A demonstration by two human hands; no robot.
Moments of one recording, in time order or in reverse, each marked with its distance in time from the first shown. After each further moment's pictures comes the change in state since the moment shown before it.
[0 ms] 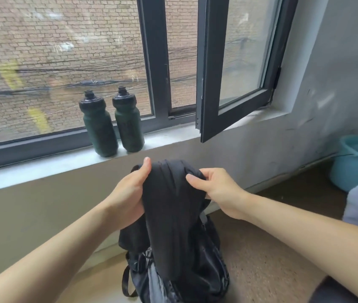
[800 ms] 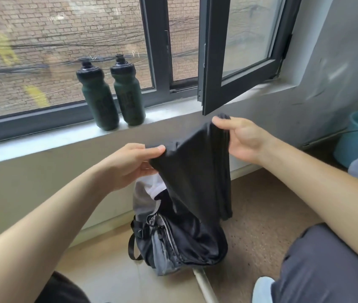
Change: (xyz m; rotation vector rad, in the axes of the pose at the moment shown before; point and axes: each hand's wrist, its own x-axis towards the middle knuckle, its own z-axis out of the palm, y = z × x) left_hand 0.008 0.005 -0.025 0.460 -0.062 0.006; right_hand 0.027 -0.019 -0.054 0.458 -0.045 0.017
